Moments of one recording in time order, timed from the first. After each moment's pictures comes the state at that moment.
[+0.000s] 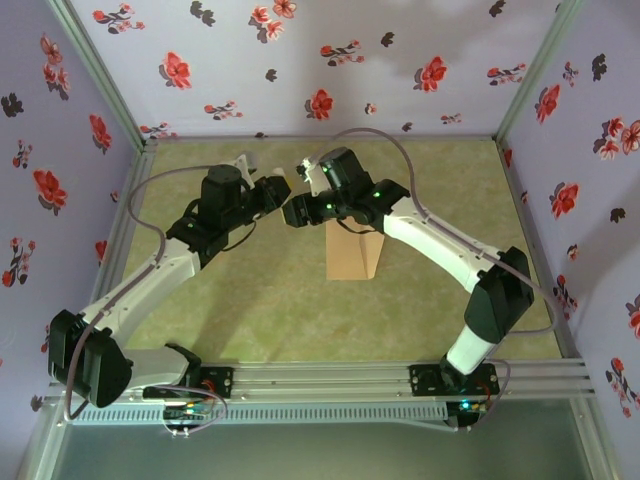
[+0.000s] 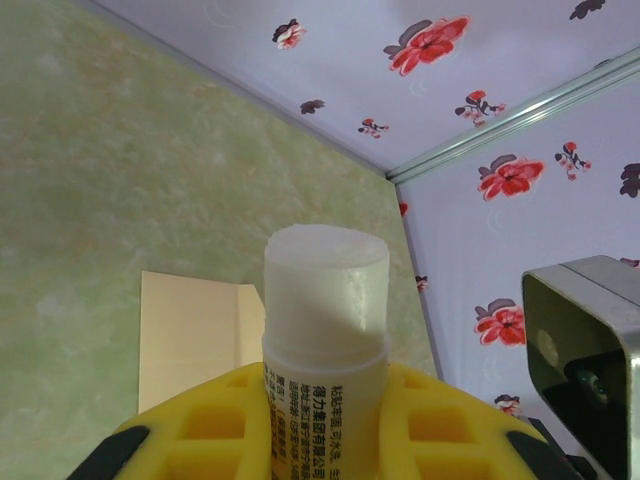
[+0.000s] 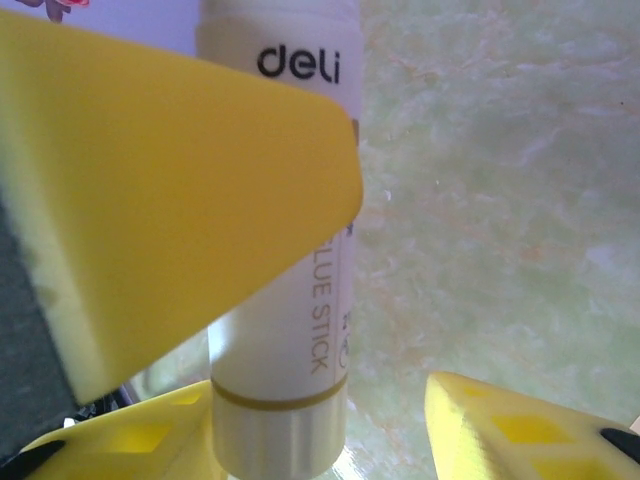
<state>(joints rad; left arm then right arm) -0.55 1.26 1.04 -0.12 0.17 -0.89 0.77 1.66 1.52 -0.54 -0.37 0.35</state>
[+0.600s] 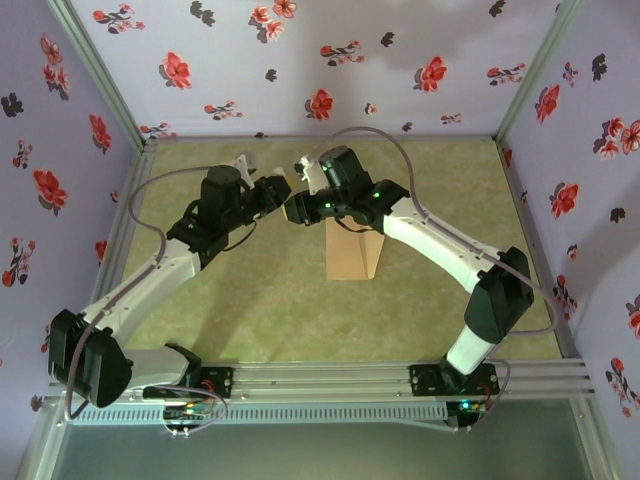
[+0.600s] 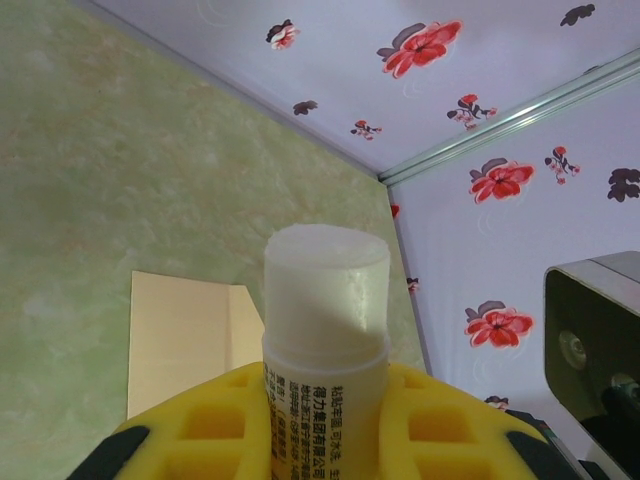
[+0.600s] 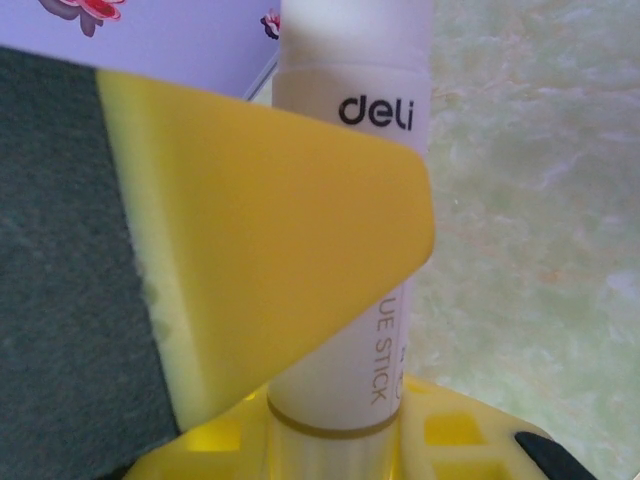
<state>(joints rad) -0.55 1.26 1.03 -0.09 0.18 -0.91 0.77 1.66 1.52 -0.50 -0.39 0.35</state>
